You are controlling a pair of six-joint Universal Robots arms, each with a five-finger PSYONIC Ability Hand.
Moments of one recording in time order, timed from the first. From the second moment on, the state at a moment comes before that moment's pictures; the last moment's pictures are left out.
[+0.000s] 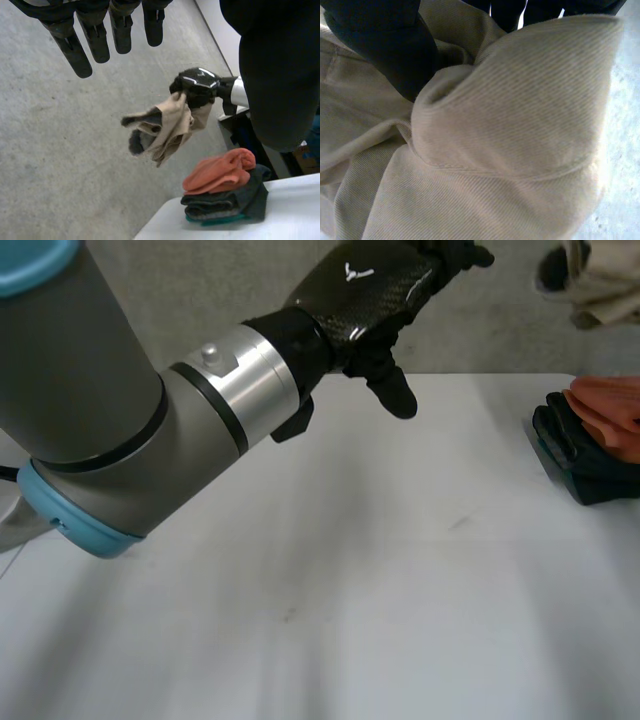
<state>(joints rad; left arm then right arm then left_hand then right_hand) 4.01 -1.95 -0.98 3.13 -1.16 3.19 1.41 -0.97 1.16 -0.85 1.28 3.10 0.18 0.21 0.20 0.20 0.05 1.07 1.16 1.18 1.20 0.96</state>
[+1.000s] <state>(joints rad) 3.96 -1.94 -1.02 3.13 -1.16 3.19 1.02 -1.09 1.21 -0.09 1.27 2.69 0.18 0.21 0.20 0.20 0.05 0.22 0.21 0.21 0.20 0.04</state>
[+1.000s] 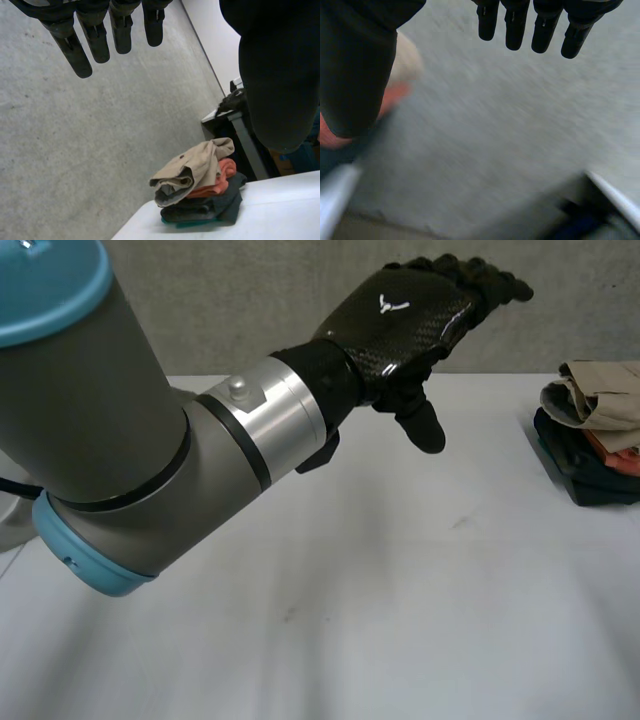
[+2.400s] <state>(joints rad) 4.67 -2.58 -0.86 3.19 -1.23 3.79 1.86 -1.28 1.93 -0.44 1.26 2.54 0.43 0.45 0.45 0.45 0.28 0.22 0.21 0.21 0.20 0.04</state>
